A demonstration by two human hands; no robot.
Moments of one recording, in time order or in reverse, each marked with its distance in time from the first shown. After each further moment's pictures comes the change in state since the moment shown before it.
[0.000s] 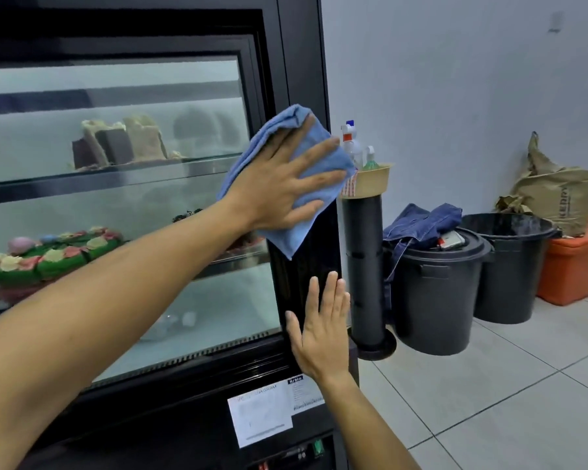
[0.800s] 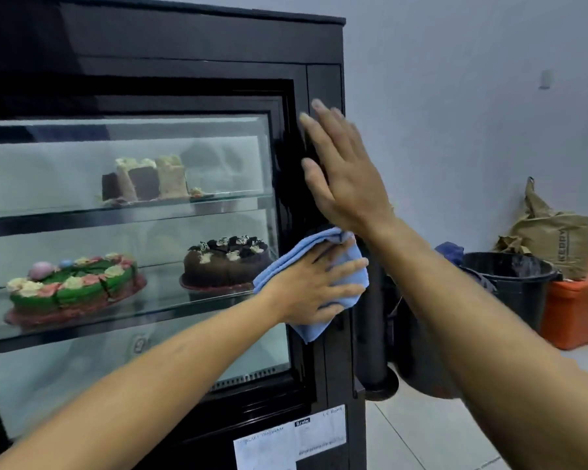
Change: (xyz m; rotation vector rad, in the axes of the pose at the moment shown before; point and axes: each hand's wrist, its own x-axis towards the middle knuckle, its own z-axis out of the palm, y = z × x) left_hand -0.034 0.073 0.017 -0.091 -0.110 0.171; right_hand 0.264 -0.082 -0.183 0.080 0.216 -0.520
